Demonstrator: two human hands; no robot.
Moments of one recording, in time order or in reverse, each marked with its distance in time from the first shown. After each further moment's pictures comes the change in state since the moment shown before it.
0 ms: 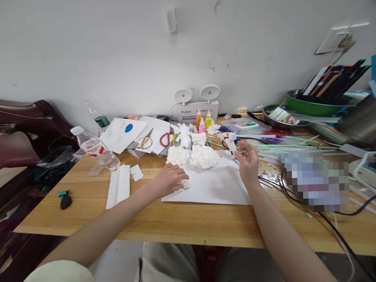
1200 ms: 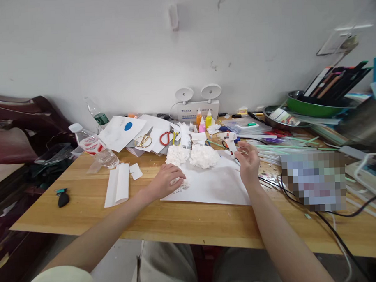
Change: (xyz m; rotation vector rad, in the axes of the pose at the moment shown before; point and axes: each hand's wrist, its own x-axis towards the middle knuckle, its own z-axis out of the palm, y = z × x) left_hand -0.012 0.001 0.021 -0.240 0.249 -0.156; right_hand -0.002 0.000 0.000 0.110 -0.010 -0.003
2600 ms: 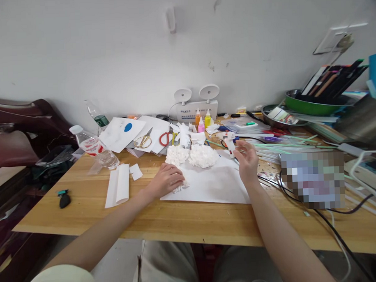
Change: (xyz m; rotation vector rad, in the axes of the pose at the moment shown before) left_hand -0.001 -0.008 0.005 0.098 0.032 0.123; right_hand 0.001 -0.004 0.000 0.028 -0.009 0.007
